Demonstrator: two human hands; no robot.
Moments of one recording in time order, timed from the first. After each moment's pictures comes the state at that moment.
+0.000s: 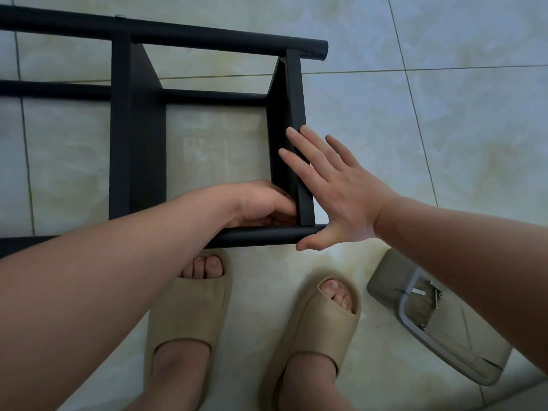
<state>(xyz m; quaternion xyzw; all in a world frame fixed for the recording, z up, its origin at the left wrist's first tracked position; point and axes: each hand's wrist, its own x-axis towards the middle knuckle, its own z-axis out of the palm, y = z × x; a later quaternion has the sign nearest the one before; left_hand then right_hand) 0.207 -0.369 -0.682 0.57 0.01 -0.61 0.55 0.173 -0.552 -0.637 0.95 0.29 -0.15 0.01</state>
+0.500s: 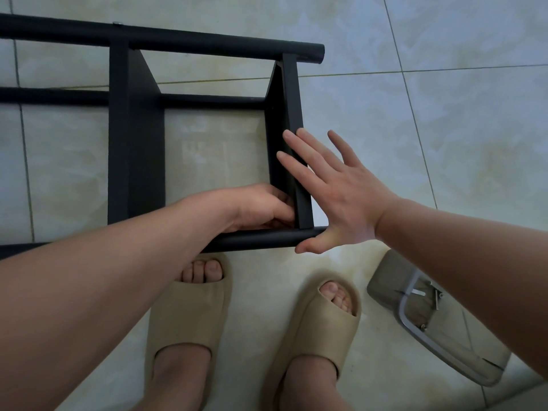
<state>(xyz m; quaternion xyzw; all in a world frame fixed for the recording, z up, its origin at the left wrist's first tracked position) 0.206 -0.371 -0.675 0.63 -0.01 -0.58 0.52 0.174 -0.553 -0.633 0.95 0.29 -0.13 0.04</state>
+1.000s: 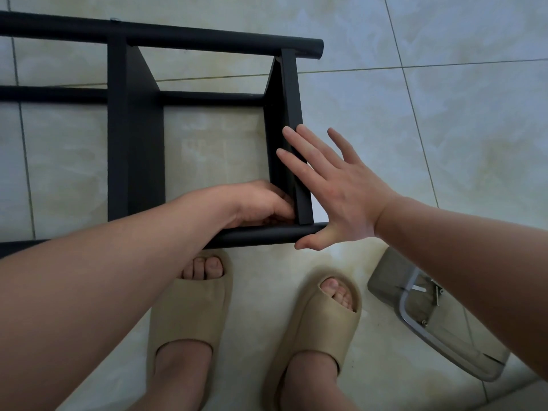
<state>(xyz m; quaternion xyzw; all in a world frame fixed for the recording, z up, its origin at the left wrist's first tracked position) 0.207 -0.370 -0.679 0.64 -0.01 -0.58 0.51 0.172 -0.552 -0.633 0.95 0.29 -0.14 0.03</state>
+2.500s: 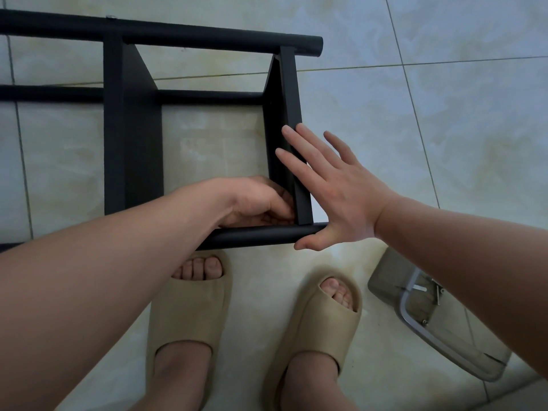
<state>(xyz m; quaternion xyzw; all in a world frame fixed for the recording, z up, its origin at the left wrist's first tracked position) 0.214 -0.368 -0.682 0.56 0.02 -0.62 0.54 0.171 -0.554 -0.639 0.95 0.30 -0.12 0.00</state>
